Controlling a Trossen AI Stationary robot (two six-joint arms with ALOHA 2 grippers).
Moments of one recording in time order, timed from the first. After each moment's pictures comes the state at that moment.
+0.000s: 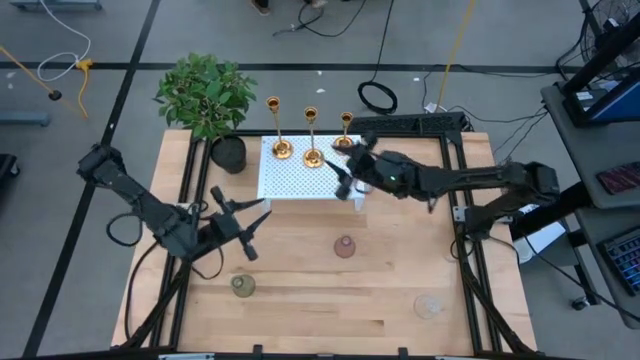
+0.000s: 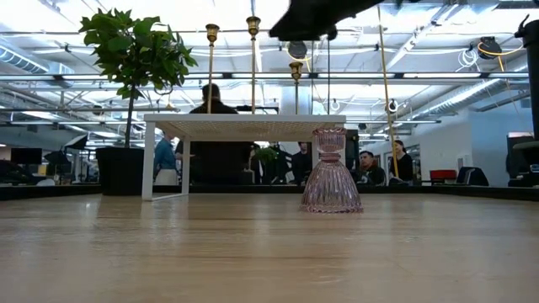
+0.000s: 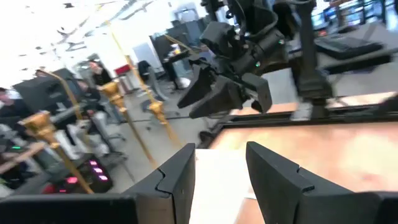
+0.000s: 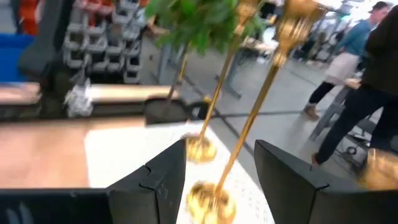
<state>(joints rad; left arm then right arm) -0.65 1.09 0.83 0.22 -1.21 0.27 -0.08 1.41 1.04 0.21 0.44 -0.16</state>
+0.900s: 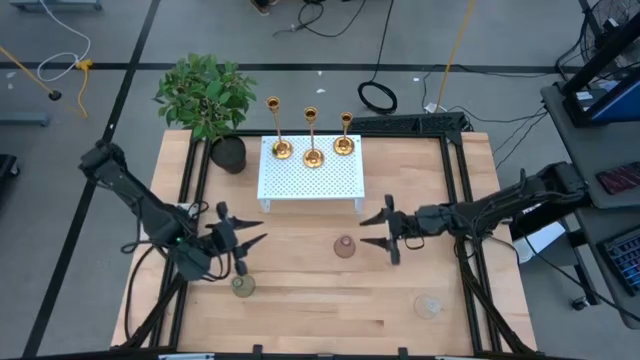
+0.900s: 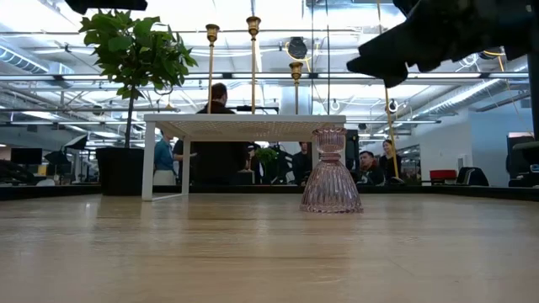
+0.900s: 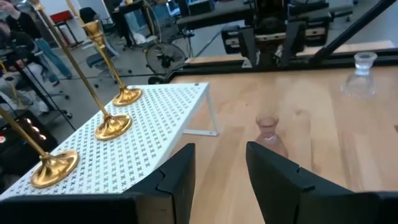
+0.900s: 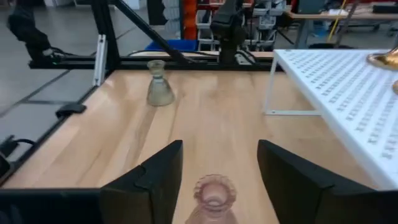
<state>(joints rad) -0.73 1.07 0.74 -0.23 -1.07 -0.32 0.24 1.12 0.40 0.51 0.18 0.08</state>
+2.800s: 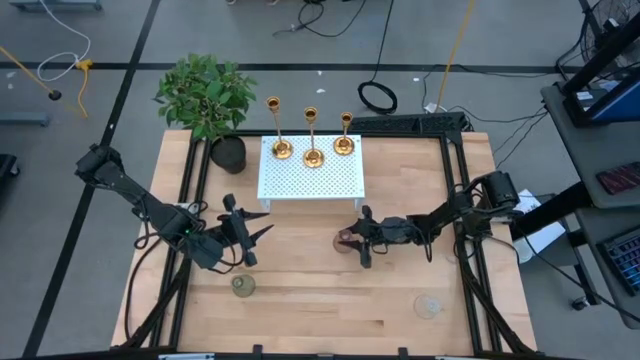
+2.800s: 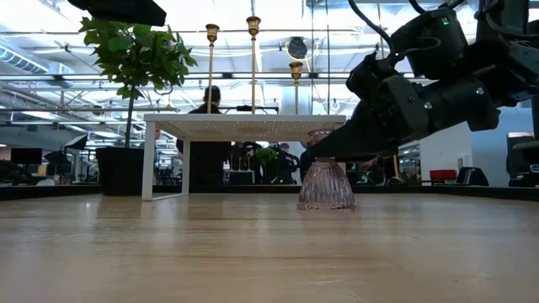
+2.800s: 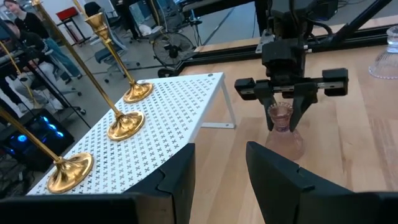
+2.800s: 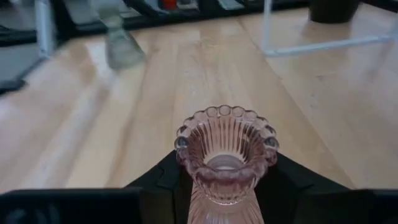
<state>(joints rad) -0.60 1.07 0.74 -0.22 -0.98 -0.21 0.17 1.79 0.44 1.05 0.16 0.20</state>
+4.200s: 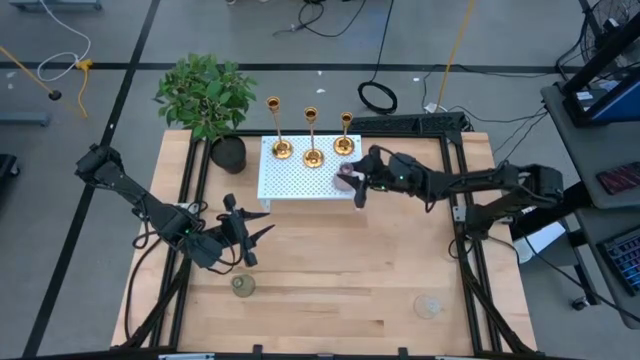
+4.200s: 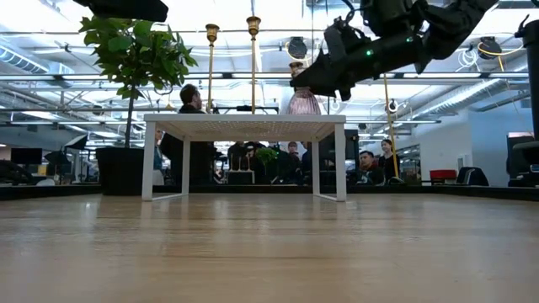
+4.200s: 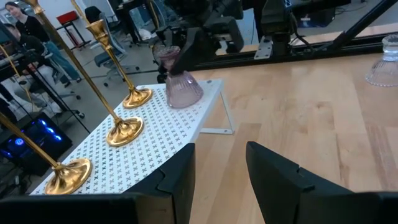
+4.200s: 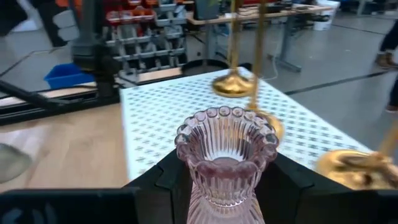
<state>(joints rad) -0.60 1.07 0.74 -0.18 -0.99 -0.18 -0.25 1.39 0.67 0.54 0.05 0.08</state>
